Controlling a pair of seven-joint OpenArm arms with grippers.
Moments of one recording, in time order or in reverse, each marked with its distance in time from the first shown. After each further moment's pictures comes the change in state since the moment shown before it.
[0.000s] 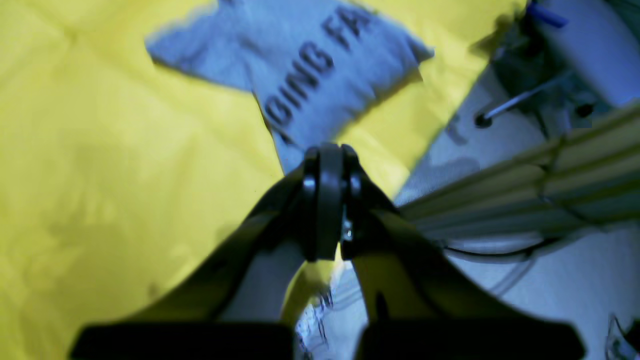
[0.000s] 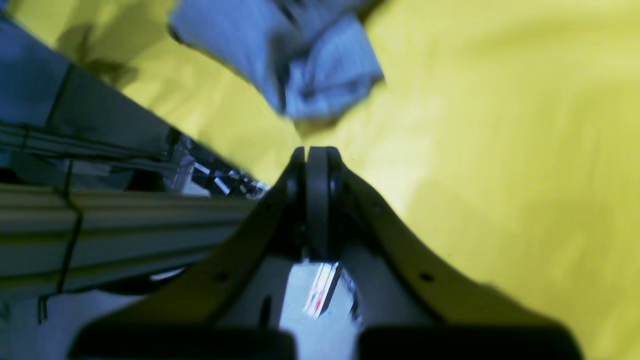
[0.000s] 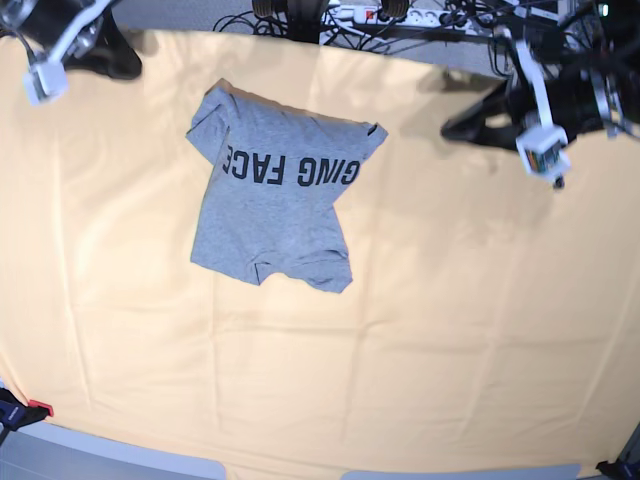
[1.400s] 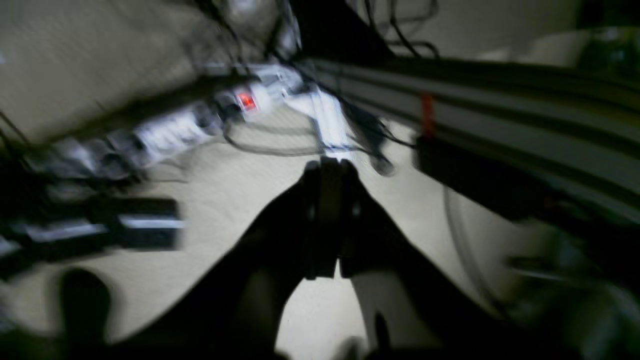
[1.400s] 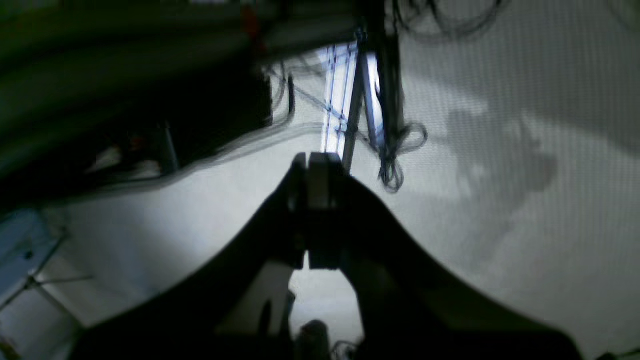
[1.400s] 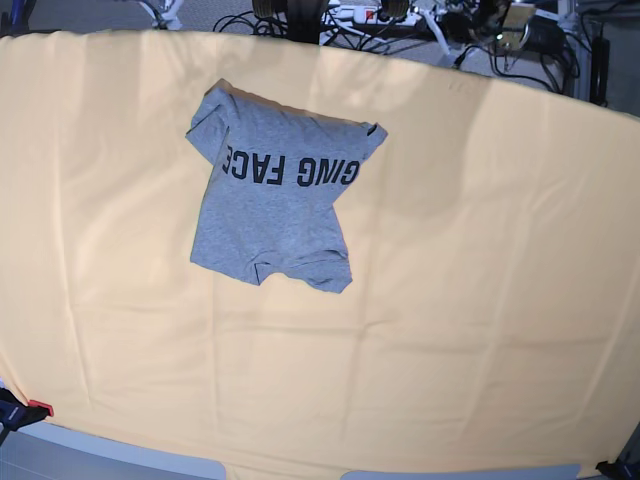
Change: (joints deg) left arm -14.4 15.4 40.9 -102.9 74.9 1.6 -69.5; right arm 20.9 3.1 -41.2 -89.2 -73.1 -3.0 60.8
